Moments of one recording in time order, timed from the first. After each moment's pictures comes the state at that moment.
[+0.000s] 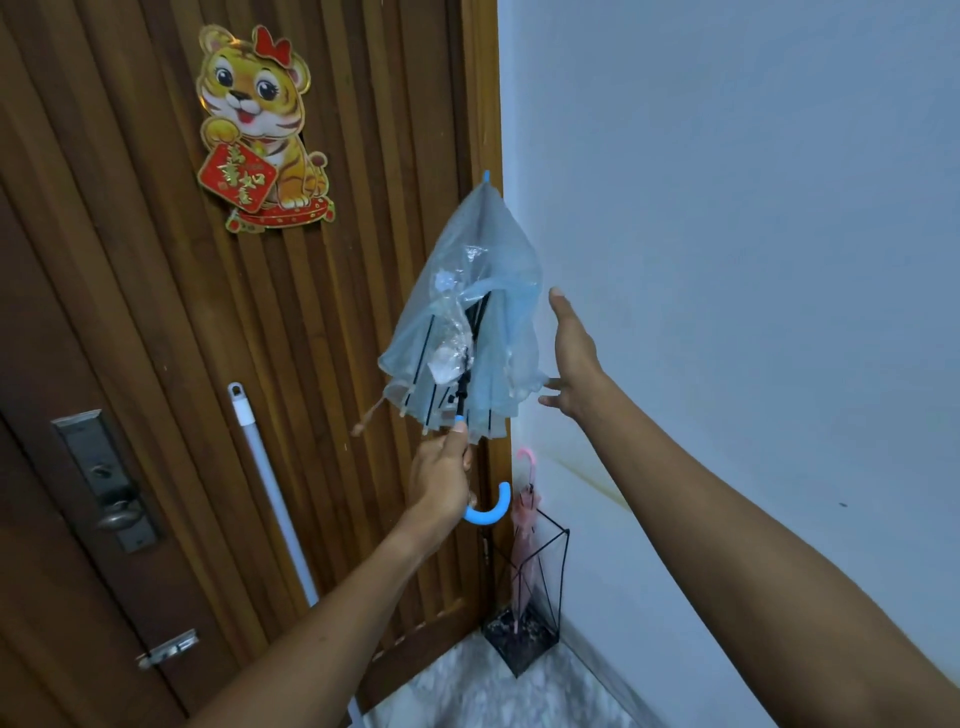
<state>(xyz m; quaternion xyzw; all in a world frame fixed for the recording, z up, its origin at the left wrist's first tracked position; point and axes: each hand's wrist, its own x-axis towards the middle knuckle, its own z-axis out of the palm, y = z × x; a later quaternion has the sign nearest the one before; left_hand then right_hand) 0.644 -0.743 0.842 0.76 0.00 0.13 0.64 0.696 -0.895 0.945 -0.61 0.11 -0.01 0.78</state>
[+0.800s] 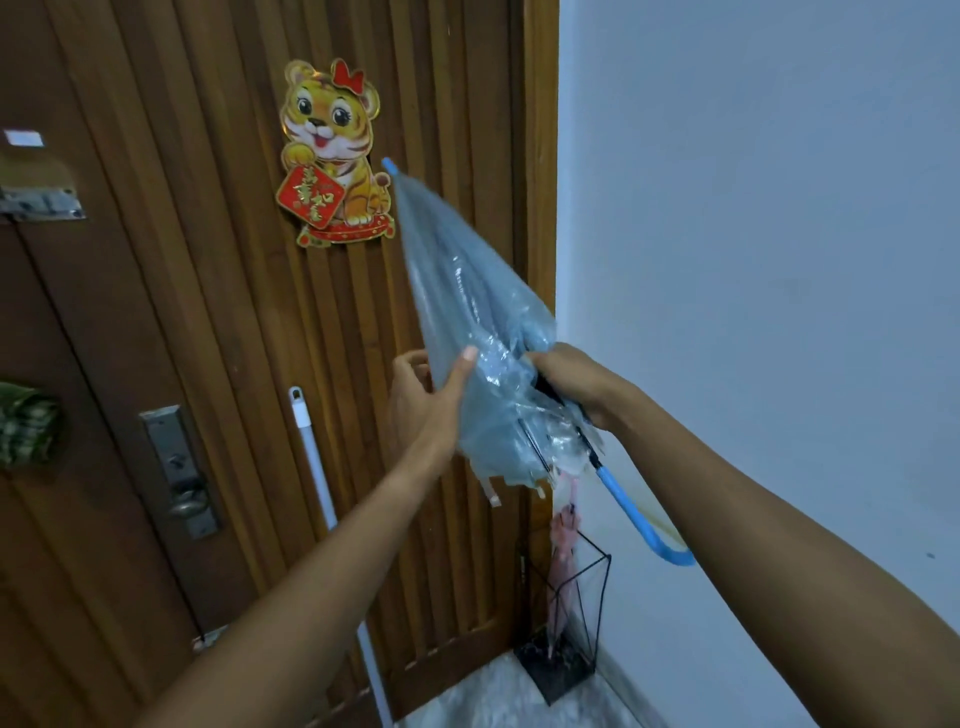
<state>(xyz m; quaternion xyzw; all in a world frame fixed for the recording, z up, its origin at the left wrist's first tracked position) 0.647 -0.694 0.916 0.76 0.05 0.30 0.58 0.718 -0.864 0.946 -0.78 -0.16 0.07 0.60</state>
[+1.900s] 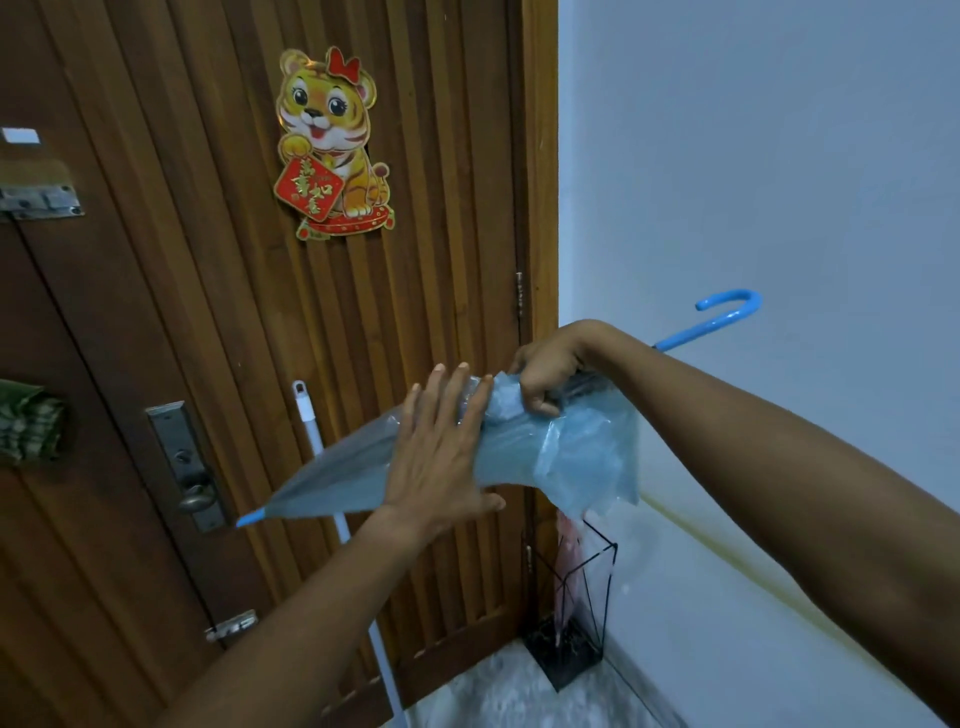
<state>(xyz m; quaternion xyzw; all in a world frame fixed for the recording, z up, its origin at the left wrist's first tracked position) 0.641 -0.675 0.860 0.94 -0.13 0.33 -0.02 0.711 -0.839 0.996 -0.95 -0.21 0.23 0.05</state>
